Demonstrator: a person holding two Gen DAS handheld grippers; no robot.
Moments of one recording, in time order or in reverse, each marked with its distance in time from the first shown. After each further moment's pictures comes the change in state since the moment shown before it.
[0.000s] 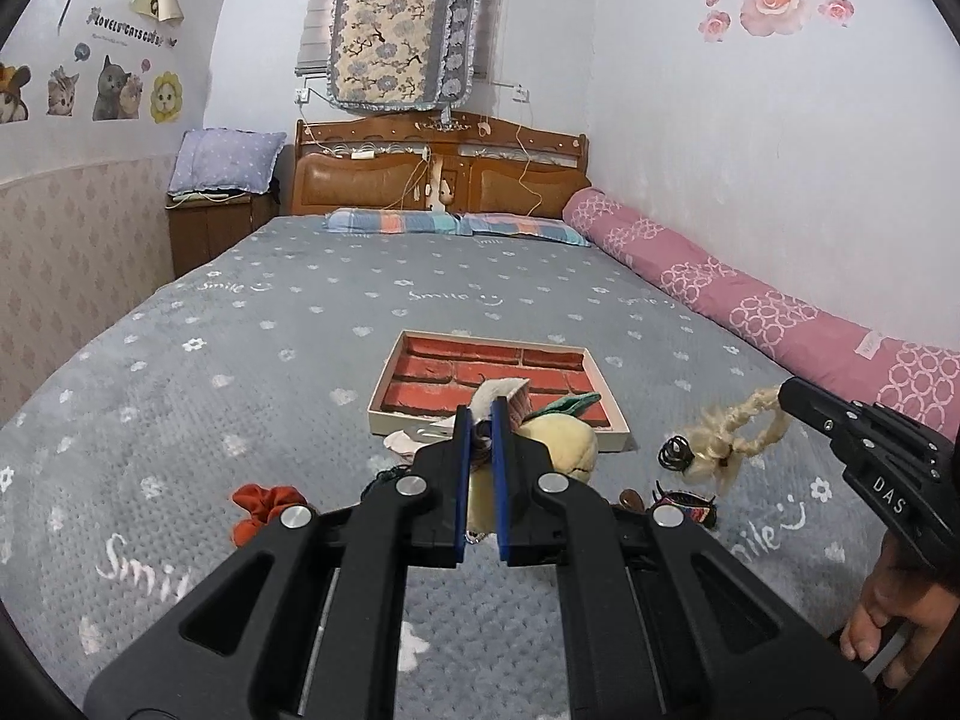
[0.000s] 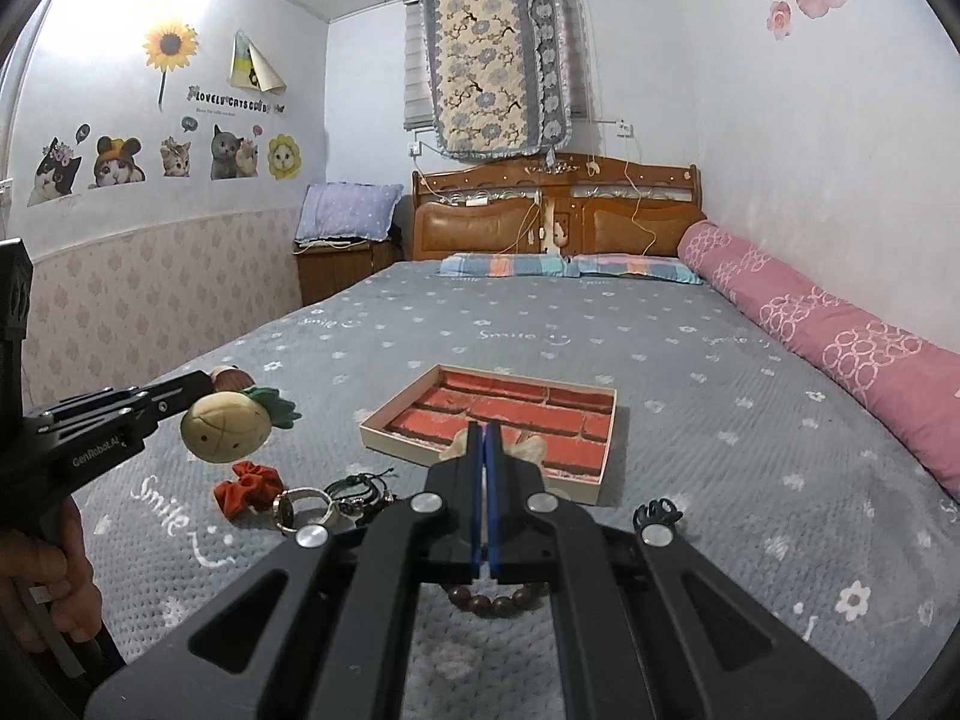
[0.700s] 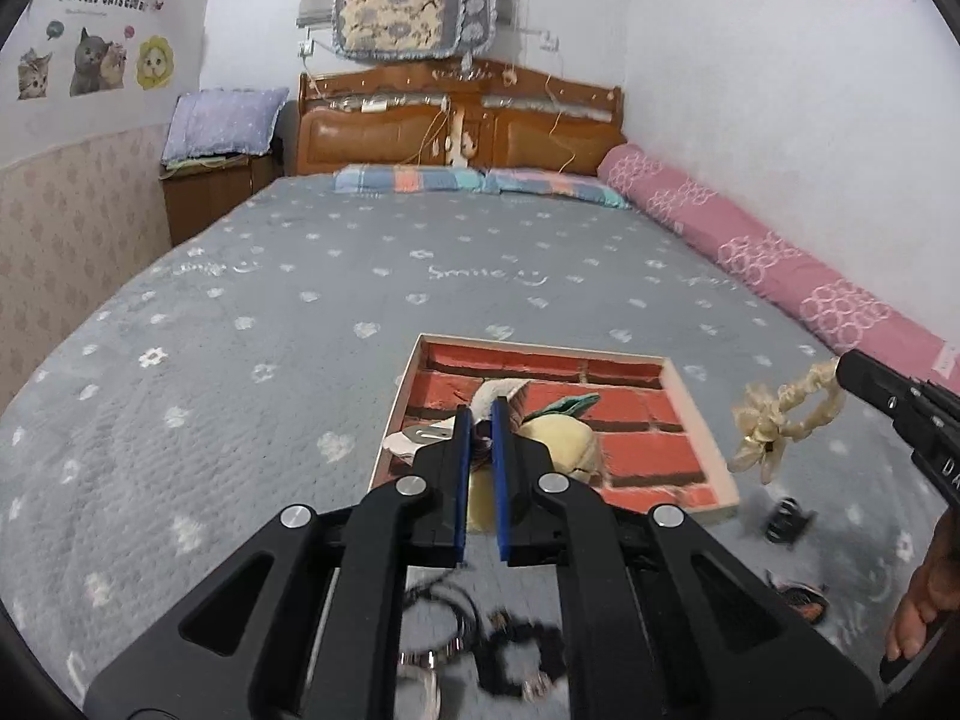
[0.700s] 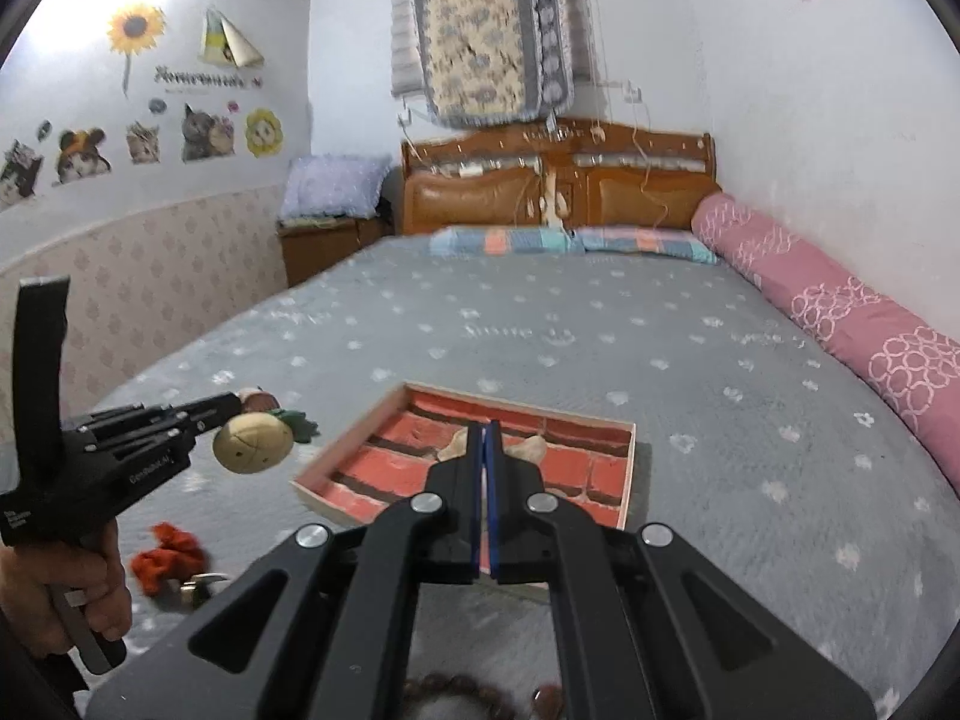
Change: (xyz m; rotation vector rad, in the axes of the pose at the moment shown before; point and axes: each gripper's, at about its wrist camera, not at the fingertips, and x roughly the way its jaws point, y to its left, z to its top) left arm 0.211 0.039 0.051 -0.014 0.138 0.055; right arm 0.184 -0.028 0.046 0.018 0.104 0.004
